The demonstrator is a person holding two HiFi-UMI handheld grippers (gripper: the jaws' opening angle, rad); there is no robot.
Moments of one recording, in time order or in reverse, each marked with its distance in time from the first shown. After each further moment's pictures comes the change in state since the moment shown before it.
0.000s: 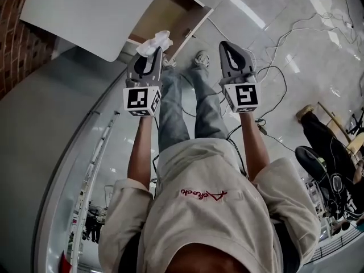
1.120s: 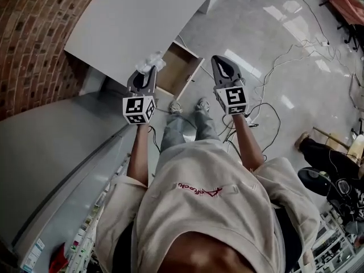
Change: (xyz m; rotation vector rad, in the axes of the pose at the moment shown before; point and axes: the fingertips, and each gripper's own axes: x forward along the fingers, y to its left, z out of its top) left arm -0.035 0.020 0.179 0.109 -0.134 -0.014; right arm -0.033 -0.028 0.175 -0.077 -0.174 -0.080
